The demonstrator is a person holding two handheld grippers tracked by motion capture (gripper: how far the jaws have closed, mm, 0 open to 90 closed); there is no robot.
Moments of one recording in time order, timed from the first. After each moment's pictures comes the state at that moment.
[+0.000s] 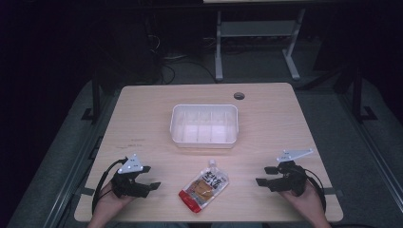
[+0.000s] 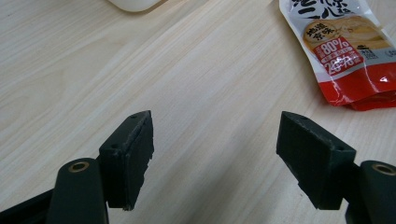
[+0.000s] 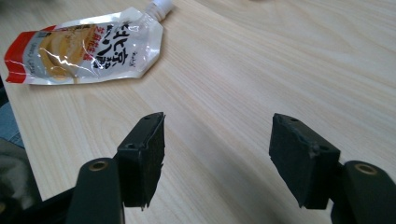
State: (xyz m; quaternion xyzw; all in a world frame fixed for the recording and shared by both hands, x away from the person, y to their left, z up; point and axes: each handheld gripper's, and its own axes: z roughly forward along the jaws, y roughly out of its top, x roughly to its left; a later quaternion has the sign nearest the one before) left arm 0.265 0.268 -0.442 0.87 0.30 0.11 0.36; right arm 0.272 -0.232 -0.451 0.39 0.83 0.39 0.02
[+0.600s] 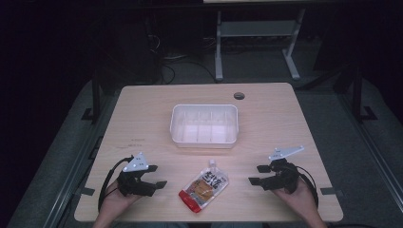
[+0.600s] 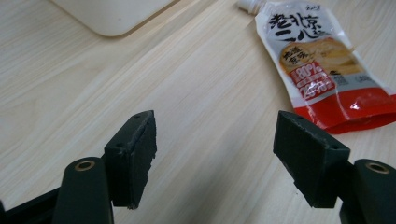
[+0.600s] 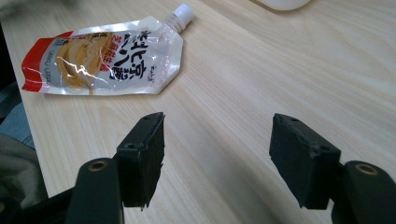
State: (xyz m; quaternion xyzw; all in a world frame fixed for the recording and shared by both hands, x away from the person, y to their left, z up) left arm 0.267 0.250 -0.436 0.87 0.29 0.09 0.38; right arm 0.280 -0.212 -0.448 0.37 0.84 0.40 0.01
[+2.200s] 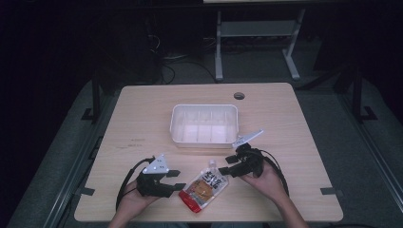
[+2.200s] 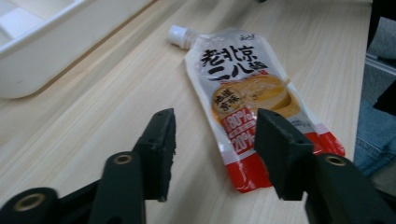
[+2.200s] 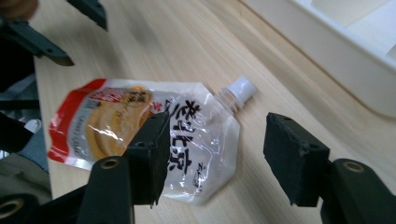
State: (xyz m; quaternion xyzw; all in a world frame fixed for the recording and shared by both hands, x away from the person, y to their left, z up) left arm 0.262 0.195 -0.430 0.89 0.22 0.06 0.40; right arm 0.323 -0.123 -0.432 0.31 0.87 0.38 -0.03
